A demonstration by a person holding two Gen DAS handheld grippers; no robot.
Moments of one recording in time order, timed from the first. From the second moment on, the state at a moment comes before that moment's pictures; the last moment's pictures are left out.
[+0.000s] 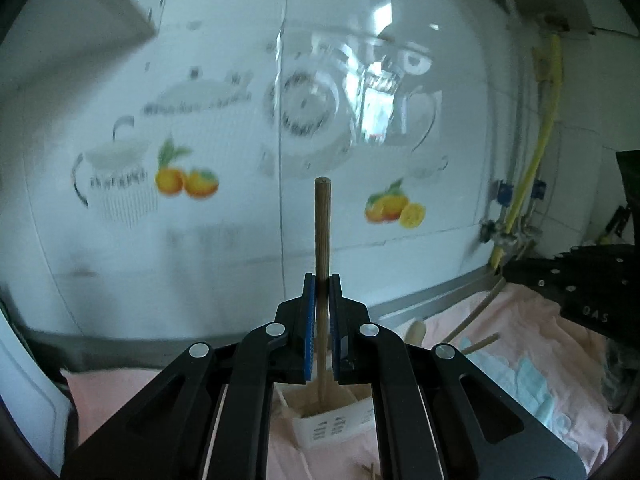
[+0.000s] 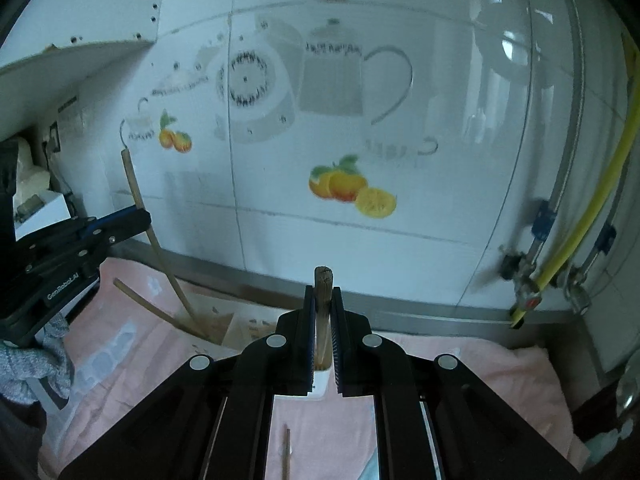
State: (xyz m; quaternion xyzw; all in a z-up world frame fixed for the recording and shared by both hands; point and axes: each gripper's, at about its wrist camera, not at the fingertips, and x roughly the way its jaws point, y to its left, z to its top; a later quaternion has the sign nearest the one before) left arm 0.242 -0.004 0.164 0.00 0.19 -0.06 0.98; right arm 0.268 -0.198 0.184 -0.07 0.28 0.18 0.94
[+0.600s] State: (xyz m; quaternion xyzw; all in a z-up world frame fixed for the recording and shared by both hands) left arm 0.204 -0.006 0.165 0.01 0.20 -0.06 0.98; right arm 0.254 -0.215 0.173 -0.04 0.27 0.18 0.94
